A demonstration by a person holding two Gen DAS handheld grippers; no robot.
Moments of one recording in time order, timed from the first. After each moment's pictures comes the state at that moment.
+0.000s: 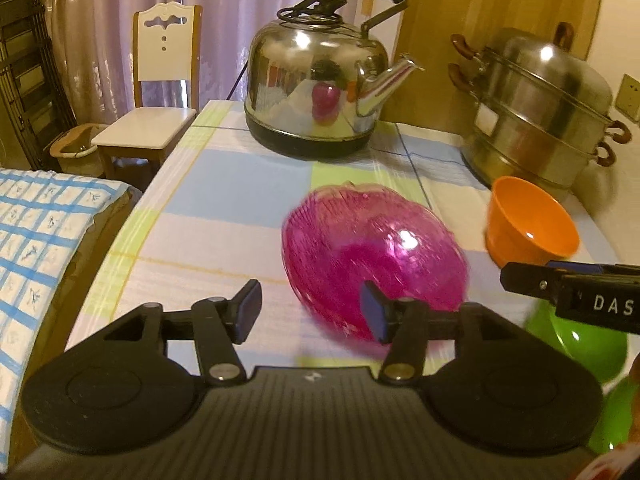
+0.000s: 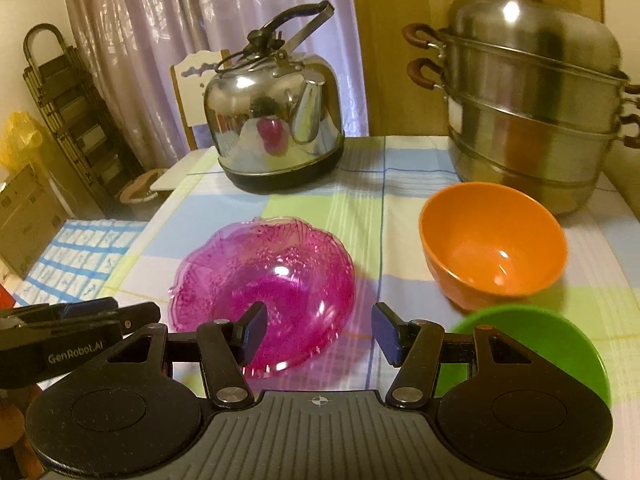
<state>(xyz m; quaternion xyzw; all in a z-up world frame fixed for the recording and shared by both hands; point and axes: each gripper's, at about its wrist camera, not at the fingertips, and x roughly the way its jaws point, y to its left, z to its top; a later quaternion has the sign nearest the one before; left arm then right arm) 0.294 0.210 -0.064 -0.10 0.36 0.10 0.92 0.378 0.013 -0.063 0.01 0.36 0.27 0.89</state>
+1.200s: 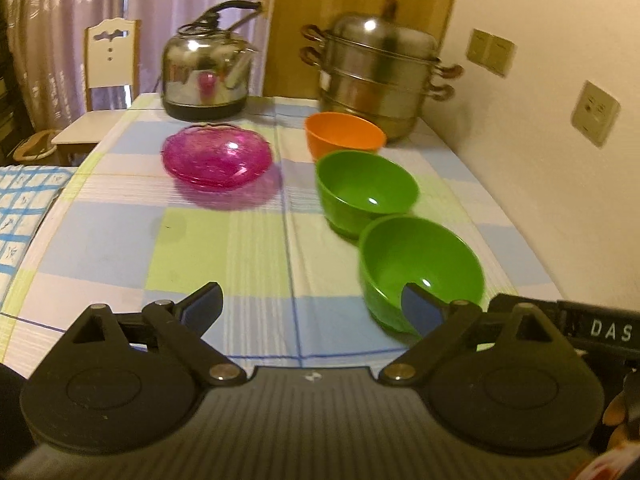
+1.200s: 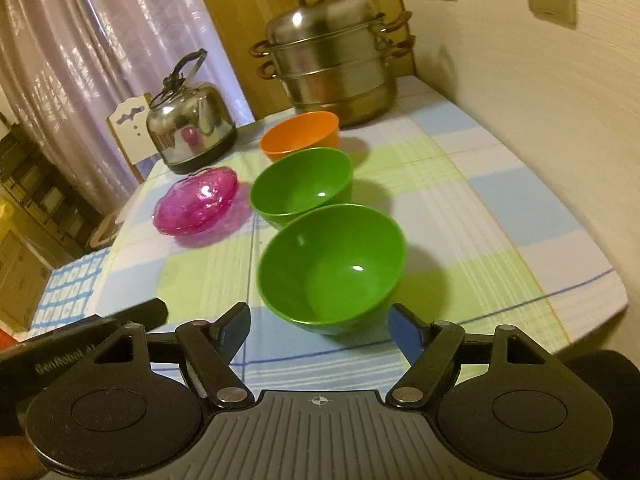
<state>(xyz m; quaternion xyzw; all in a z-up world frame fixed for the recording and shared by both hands) 0.096 0.017 -0.017 -0.09 0.35 0.02 0.93 0.138 -0.199 -0.029 0.12 0.39 0.15 0.90</state>
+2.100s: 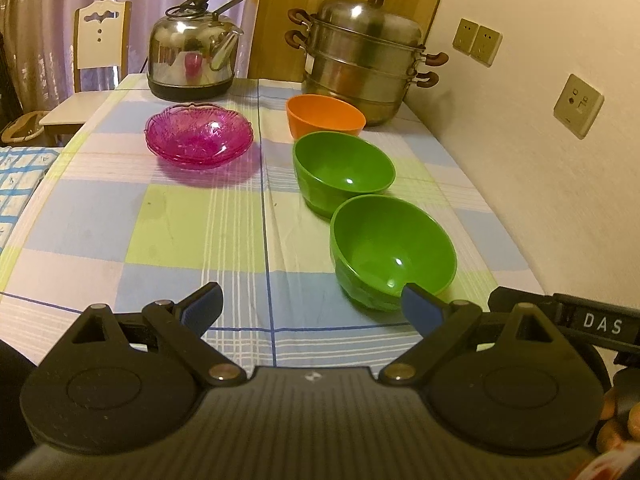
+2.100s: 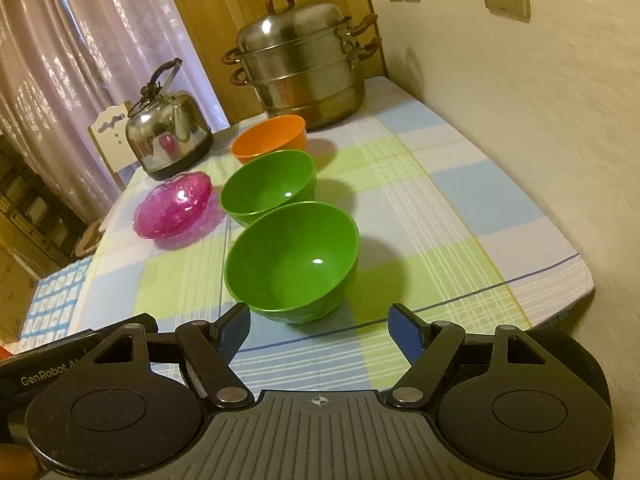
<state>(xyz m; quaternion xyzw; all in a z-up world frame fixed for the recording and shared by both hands) 0.086 0.008 -0.015 -0.11 0.37 0.00 0.92 0.124 -0.225 -0.027 0.13 0.39 0.12 0.90</state>
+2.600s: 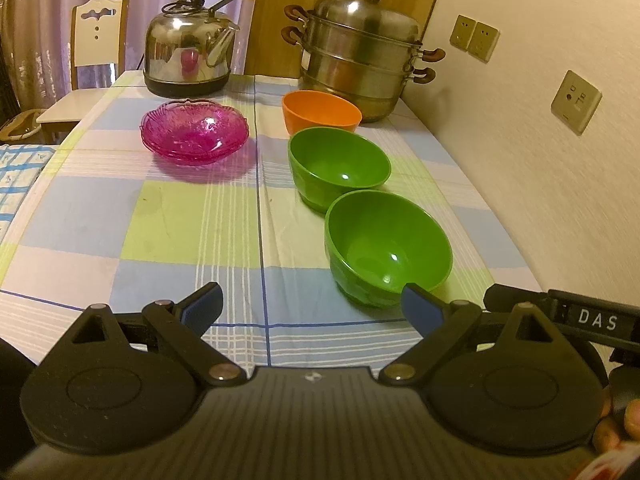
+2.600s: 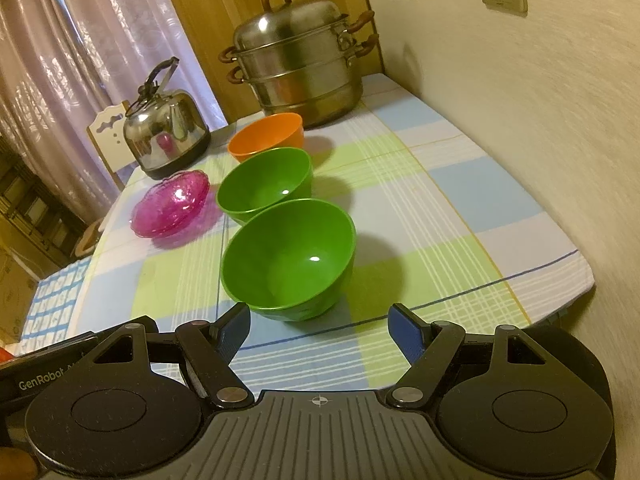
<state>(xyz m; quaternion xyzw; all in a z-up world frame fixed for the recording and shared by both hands) 0.087 0.004 -0.017 -0.11 0.38 -0.01 0.92 0.125 -0.228 -0.029 0.13 0.39 0.12 0.90</state>
